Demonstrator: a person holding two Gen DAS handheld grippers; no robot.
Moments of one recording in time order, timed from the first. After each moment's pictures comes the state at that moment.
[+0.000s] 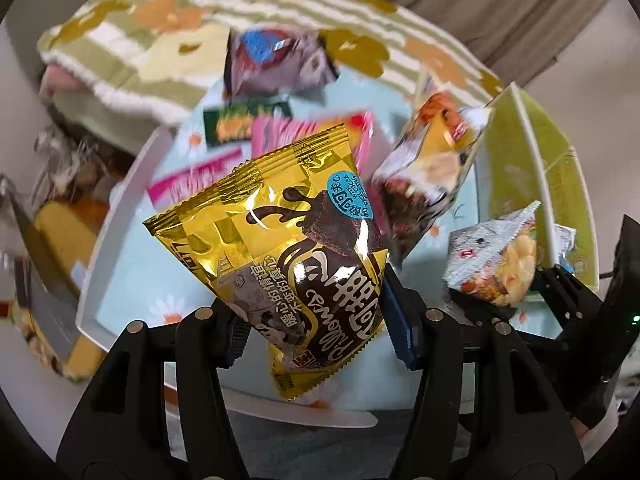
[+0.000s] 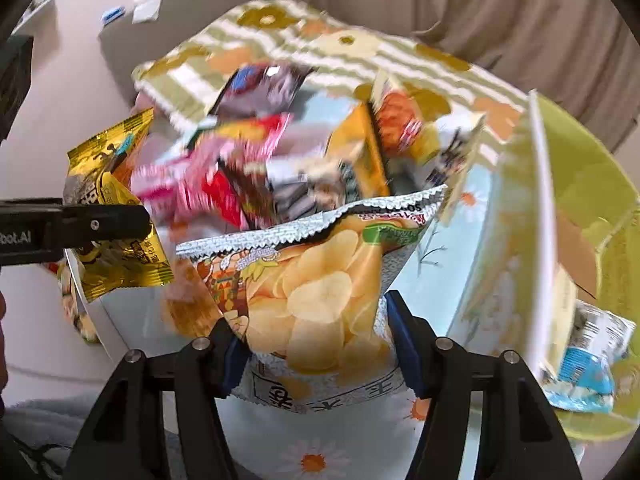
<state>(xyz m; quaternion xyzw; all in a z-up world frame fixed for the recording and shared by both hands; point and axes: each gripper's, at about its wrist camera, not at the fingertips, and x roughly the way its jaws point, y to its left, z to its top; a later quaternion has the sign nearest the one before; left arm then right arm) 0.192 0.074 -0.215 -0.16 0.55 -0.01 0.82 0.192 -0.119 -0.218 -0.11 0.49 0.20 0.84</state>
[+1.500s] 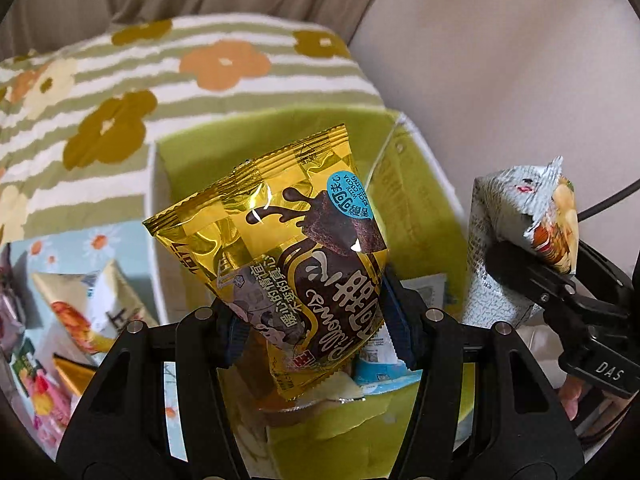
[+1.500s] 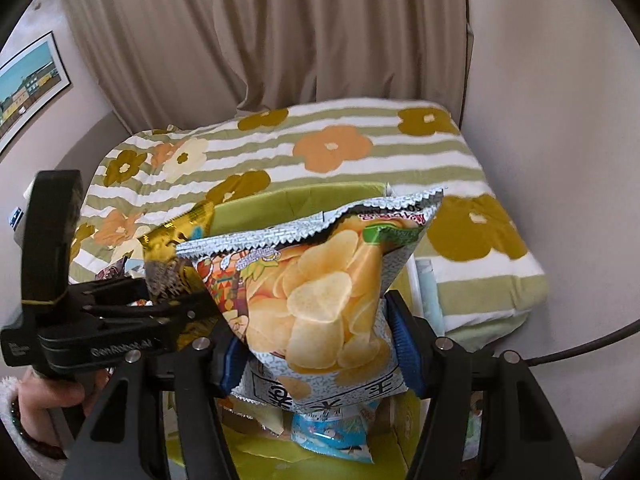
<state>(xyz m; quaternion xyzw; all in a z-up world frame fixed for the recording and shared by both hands) 0.385 -0.268 -0.168 -0.02 0.54 -0.26 0.80 0.281 -0.397 -0.118 0.09 0.46 0.03 0.89</state>
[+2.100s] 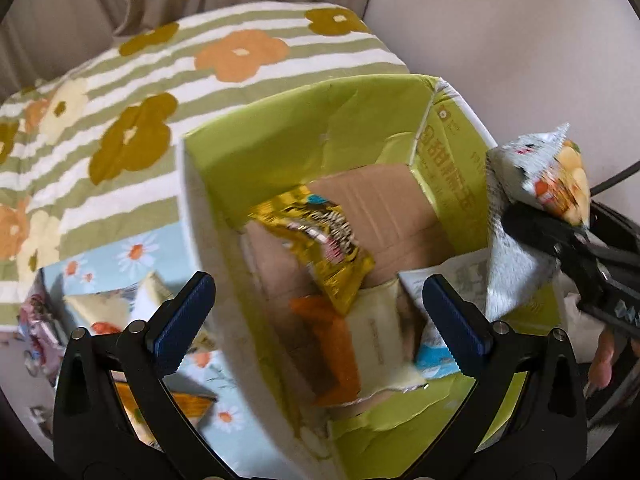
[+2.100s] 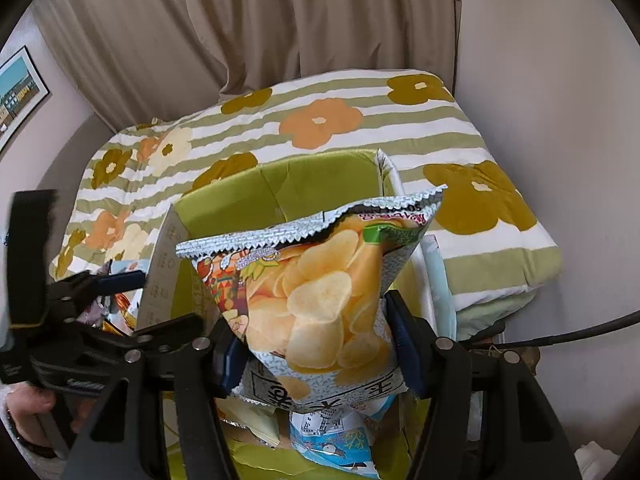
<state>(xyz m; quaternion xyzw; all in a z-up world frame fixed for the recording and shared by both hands) 0.386 -0.246 -0.177 0.07 0.55 -0.23 0.80 0.298 -0.399 -0.142 0.11 0.49 0.01 0.87</state>
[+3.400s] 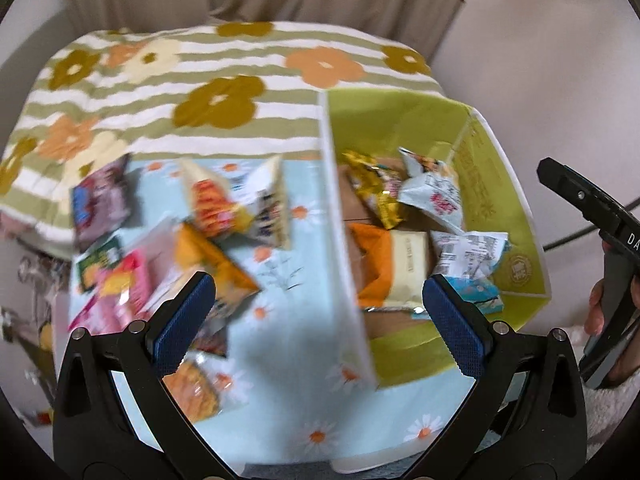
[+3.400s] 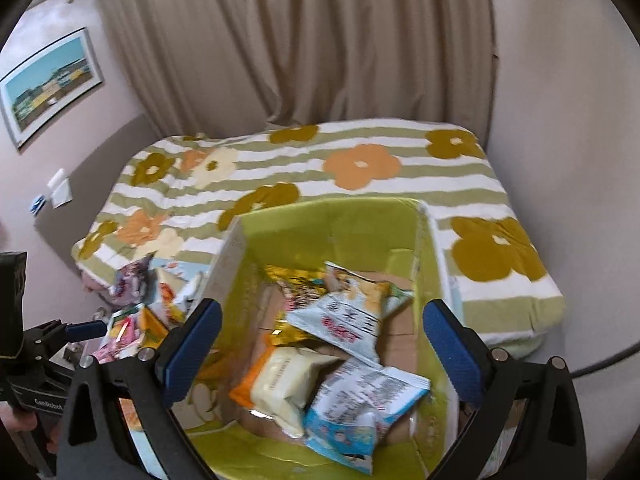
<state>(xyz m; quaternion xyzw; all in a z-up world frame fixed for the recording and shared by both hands) 0.270 -0.139 -0.133 -0.03 0.52 -0.11 0.85 0.259 -0.371 -0.096 0.06 0.40 0.09 0.91</state>
